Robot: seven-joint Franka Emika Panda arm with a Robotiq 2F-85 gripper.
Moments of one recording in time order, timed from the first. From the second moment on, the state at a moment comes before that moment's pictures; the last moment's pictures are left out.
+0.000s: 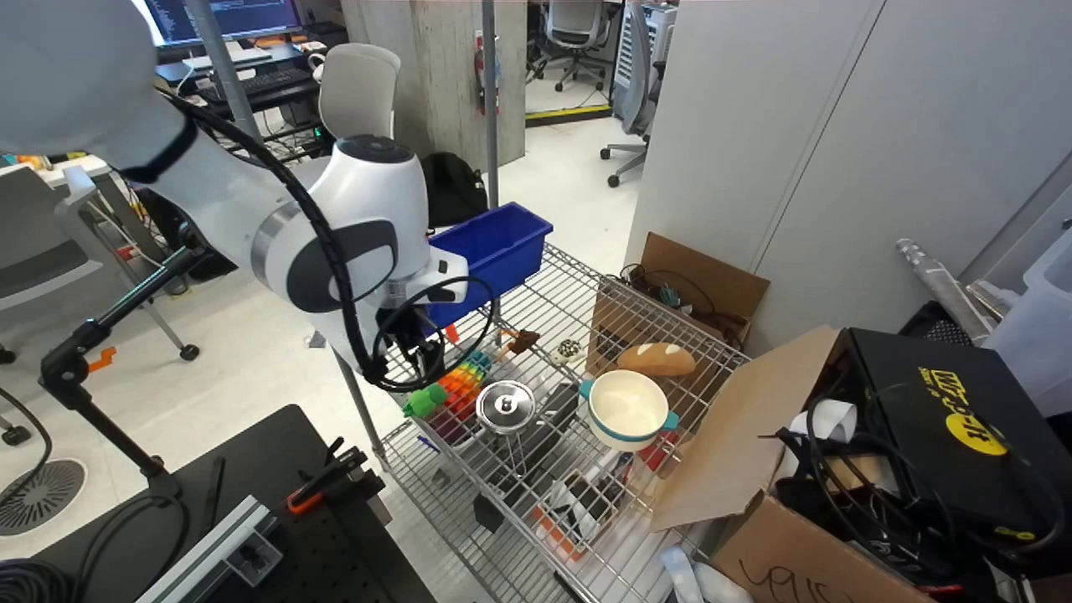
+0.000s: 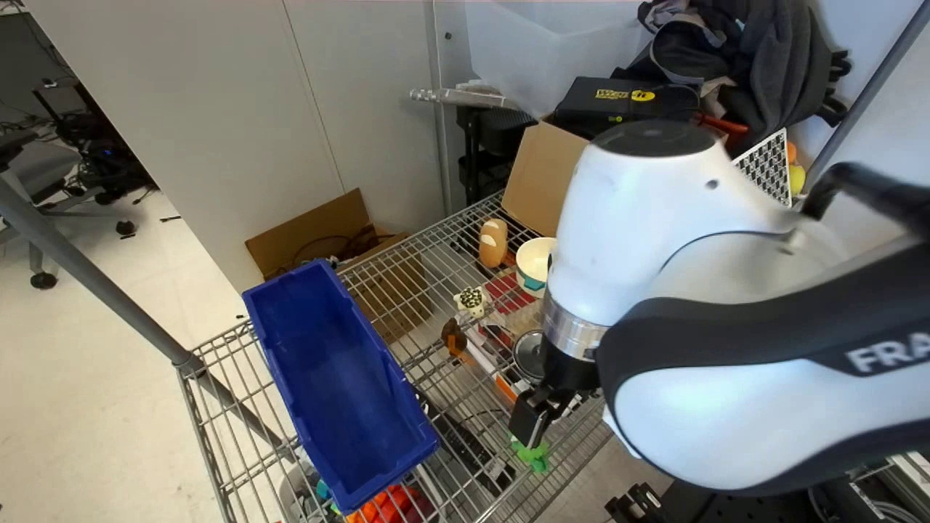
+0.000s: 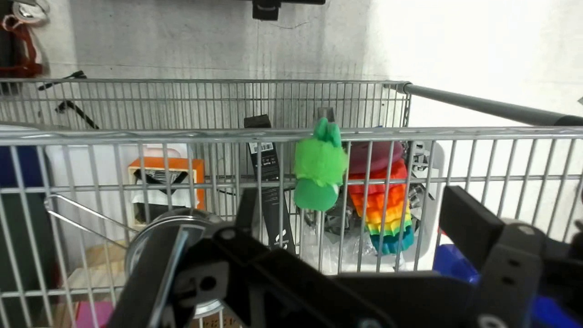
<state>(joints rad) 0.18 0.28 0.16 -2.37 0.10 2.64 0.14</state>
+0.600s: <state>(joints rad) 0.25 0.64 0.09 -2.10 0.01 2.65 0.21</state>
